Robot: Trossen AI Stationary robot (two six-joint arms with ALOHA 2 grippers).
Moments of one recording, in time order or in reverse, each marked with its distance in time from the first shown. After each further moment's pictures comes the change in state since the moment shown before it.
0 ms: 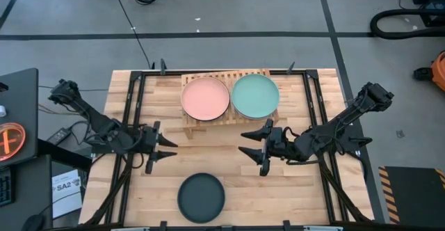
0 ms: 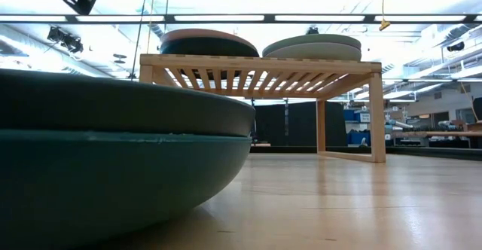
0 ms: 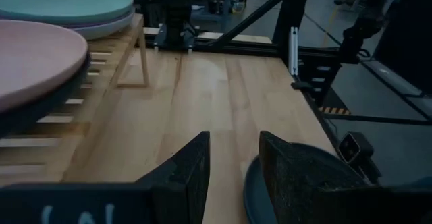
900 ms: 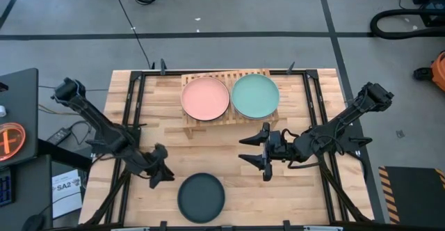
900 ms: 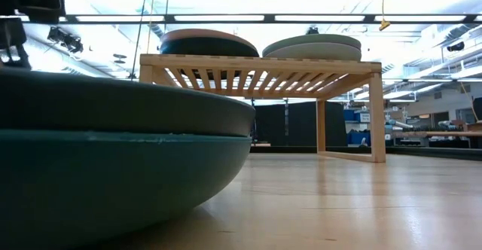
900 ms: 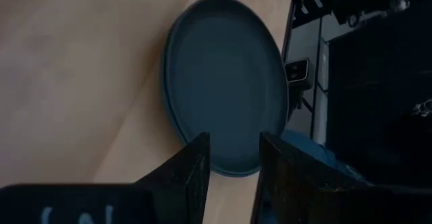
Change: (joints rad) left arm -0.099 0.273 -0.073 0.031 0.310 -0.946; right arm -0.002 0.000 0.000 -0.011 -0.125 -0.013
